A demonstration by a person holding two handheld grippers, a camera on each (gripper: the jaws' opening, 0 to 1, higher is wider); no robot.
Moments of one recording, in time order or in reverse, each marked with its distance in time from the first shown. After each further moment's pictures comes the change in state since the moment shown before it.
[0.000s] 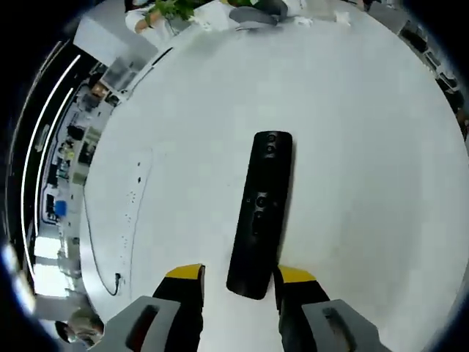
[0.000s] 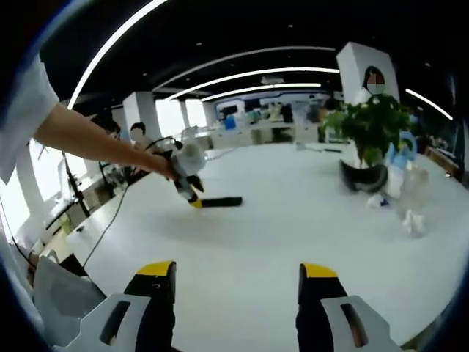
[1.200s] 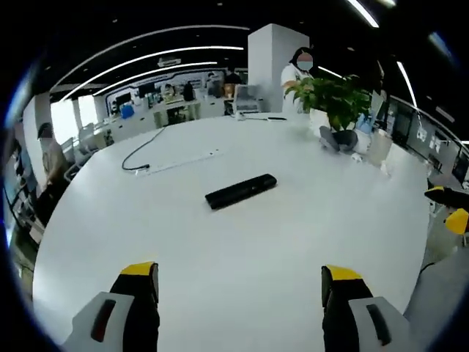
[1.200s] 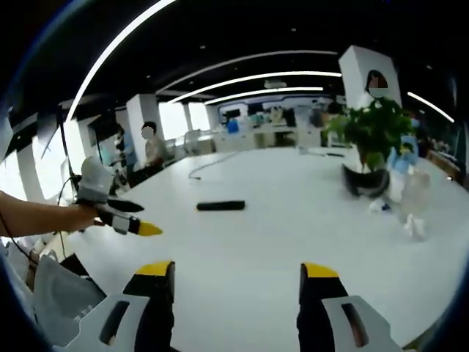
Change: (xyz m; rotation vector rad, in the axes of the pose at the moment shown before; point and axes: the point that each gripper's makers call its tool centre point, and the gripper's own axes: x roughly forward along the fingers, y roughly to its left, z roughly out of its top) left arm -0.136 -0.119 -0.072 -0.848 -0.472 0.099; right arm -0.001 0.003 0.003 -0.010 -0.022 0.012
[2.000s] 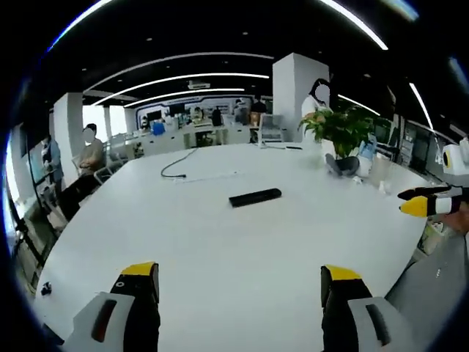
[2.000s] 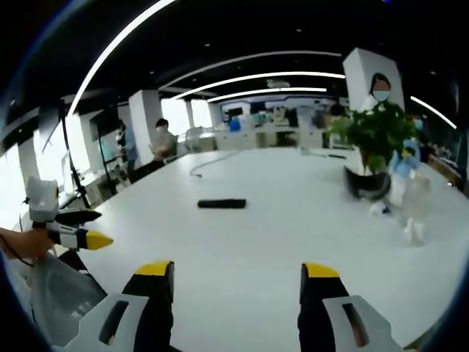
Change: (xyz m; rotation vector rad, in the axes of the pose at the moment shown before) left arm -0.111 -0.007 -0.038 -0.080 -0.190 0.163; right arm 0.000 0.004 -0.002 -0.034 0.011 0.004
